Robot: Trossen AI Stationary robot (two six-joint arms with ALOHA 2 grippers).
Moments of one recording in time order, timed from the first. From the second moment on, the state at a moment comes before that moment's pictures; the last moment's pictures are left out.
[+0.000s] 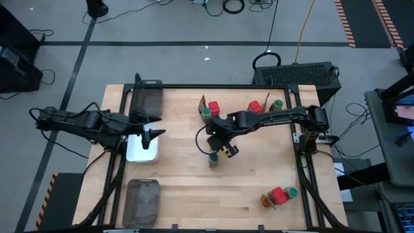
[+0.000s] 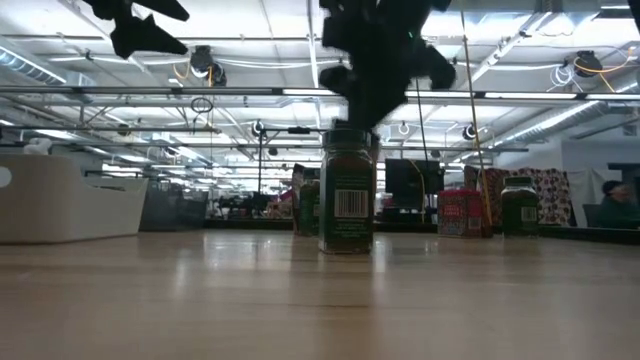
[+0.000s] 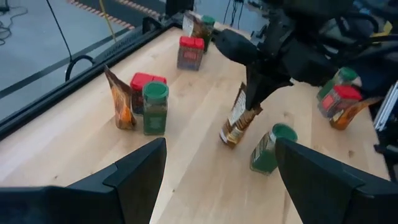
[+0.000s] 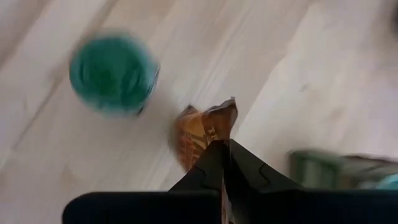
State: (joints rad) left arm -0.17 0.66 0.76 -0.54 -0.41 -0.44; right arm 0.00 1.83 1.53 -0.81 0.01 -0.59
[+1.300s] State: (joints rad) left arm -0.17 0.47 0.76 -0.71 -0.75 -0.44; right arm 0.10 2.32 2.25 -0.24 -0.20 -0.36
